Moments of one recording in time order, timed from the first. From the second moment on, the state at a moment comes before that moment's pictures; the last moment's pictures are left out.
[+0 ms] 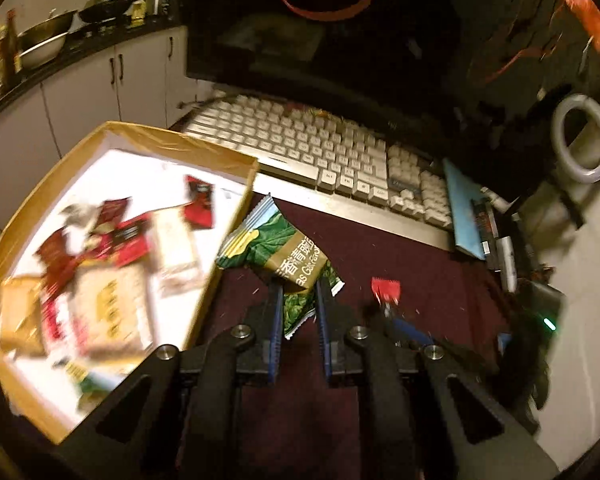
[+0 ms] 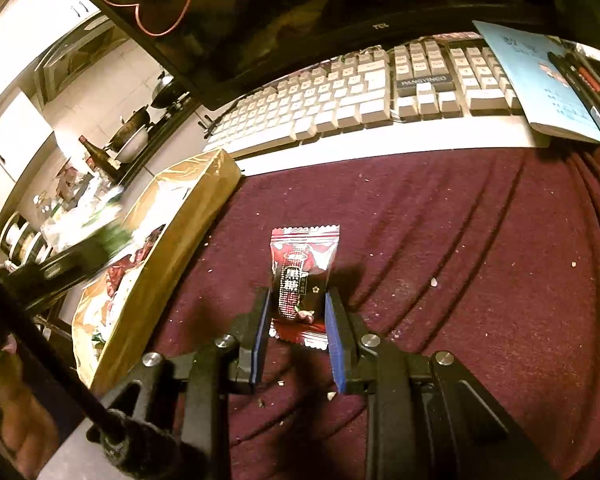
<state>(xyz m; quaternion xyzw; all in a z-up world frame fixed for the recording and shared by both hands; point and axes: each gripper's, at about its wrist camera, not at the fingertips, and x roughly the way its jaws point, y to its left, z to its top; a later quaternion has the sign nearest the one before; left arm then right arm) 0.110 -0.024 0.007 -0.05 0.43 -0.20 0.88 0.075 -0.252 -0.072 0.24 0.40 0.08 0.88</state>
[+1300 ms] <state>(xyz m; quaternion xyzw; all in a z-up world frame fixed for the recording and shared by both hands) 0.267 0.084 -0.031 -0.05 0.51 -0.15 0.85 0.241 -0.083 -0.040 0.10 0.49 0.20 0.84</state>
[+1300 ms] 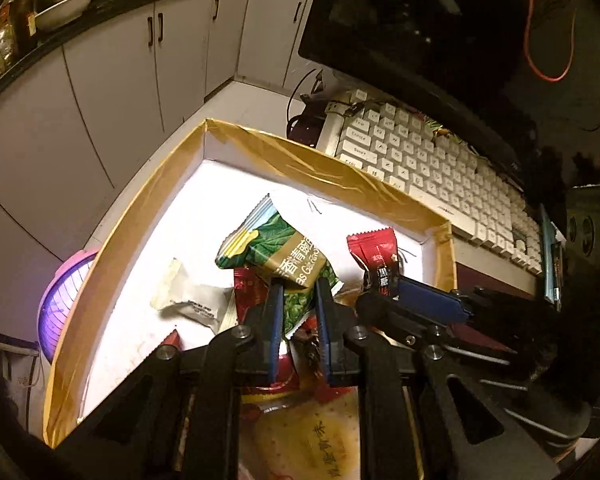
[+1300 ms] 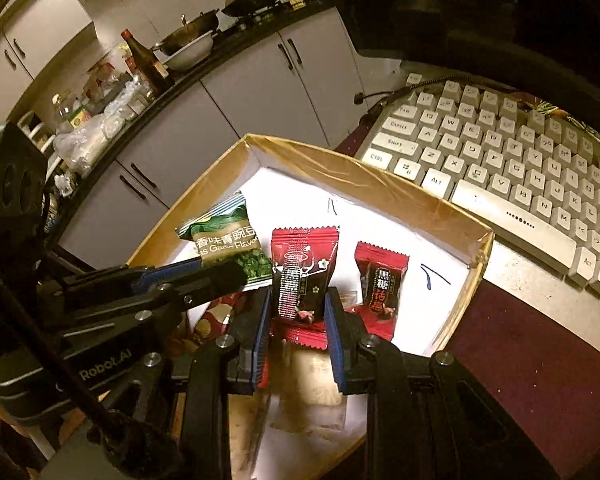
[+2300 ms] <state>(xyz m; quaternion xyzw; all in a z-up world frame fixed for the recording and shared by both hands) 0.083 0.100 -0.002 -0.02 0.39 0.01 0.92 0.078 -0.125 -0.012 0.14 0.44 0.16 0.87</state>
